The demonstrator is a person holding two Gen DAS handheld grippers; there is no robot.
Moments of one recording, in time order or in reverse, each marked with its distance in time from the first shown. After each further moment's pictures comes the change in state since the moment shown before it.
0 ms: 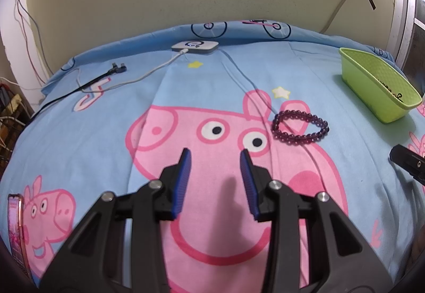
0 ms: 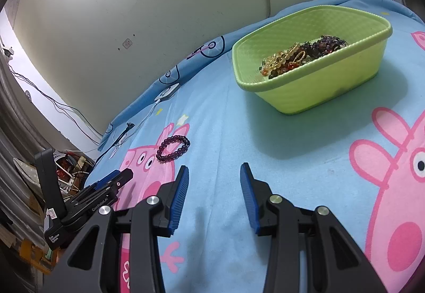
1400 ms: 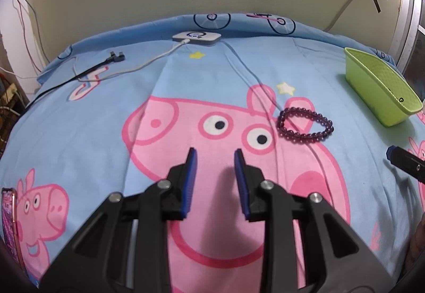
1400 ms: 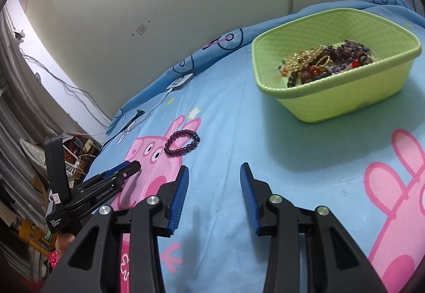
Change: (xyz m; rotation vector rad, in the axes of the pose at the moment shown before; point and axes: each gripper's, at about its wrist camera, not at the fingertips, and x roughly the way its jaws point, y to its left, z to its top) left arm 0.009 0.010 0.002 -0.033 0.040 -0.033; right arm 0.009 0.000 0.013 -0.088 0.062 0.063
